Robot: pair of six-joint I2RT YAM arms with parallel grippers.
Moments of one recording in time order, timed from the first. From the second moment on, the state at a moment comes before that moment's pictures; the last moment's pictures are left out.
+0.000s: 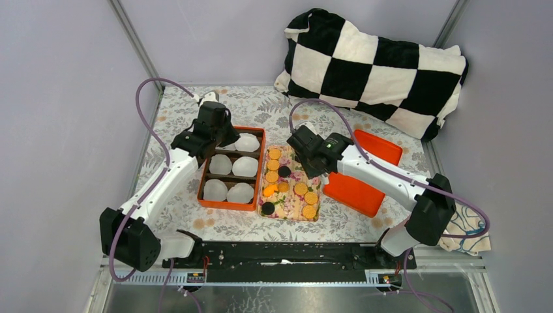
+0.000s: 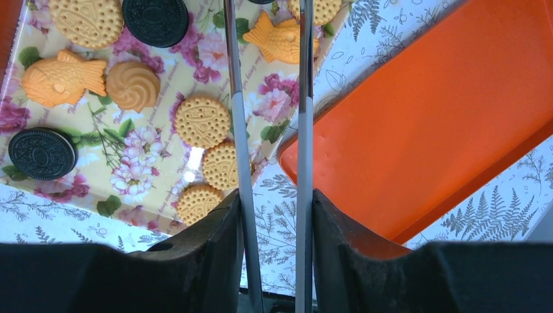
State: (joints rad) left arm -0.37 1.29 1.14 -0.51 -0.14 -0.65; right arm 0.87 1.55 1.35 -0.99 0.38 0.33
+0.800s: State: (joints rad) left arm -0.36 1.35 1.14 -0.47 -0.13 -0.65; right arm 0.52 1.74 1.21 -0.80 0.49 0.28
